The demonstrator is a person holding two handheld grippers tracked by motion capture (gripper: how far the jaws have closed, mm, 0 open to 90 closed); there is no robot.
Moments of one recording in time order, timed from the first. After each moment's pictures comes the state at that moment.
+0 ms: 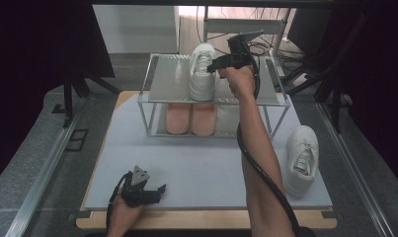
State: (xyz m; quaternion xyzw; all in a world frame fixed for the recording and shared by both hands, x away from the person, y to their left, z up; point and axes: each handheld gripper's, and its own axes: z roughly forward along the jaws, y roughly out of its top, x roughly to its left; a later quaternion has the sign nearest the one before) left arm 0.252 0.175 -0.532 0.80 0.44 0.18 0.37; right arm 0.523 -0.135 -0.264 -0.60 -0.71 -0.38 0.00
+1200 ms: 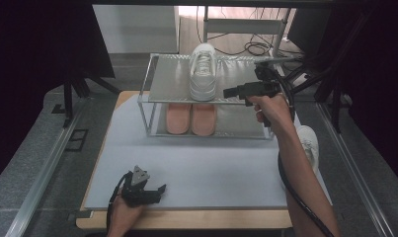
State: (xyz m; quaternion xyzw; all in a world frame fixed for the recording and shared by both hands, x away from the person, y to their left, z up) left arm 0.252 0.175 -0.532 0.80 0.44 0.18 0.37; right arm 0.443 -0.202 -0.292 -0.50 -0.74 -0.45 0.06
